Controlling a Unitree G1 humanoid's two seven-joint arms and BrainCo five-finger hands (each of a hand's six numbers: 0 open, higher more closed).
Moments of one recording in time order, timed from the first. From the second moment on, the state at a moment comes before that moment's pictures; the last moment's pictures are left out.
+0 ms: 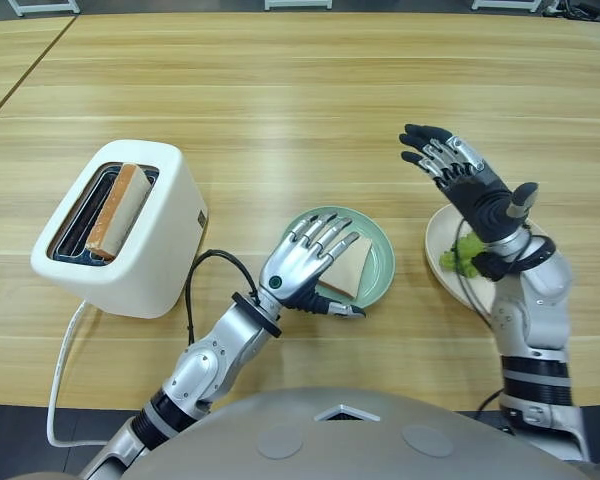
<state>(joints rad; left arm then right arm) 0.19 0.31 -0.58 -0.34 1.19 -0.09 0.13 0.04 -0.49 -0.25 -0.17 0.32 -0.32 0.72</state>
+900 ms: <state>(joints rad) 0.54 0.17 -0.42 -0.60 0.10 -0.14 -0.06 -0.14 -1.16 0.15 0.67 -1.08 -0.77 -0.28</state>
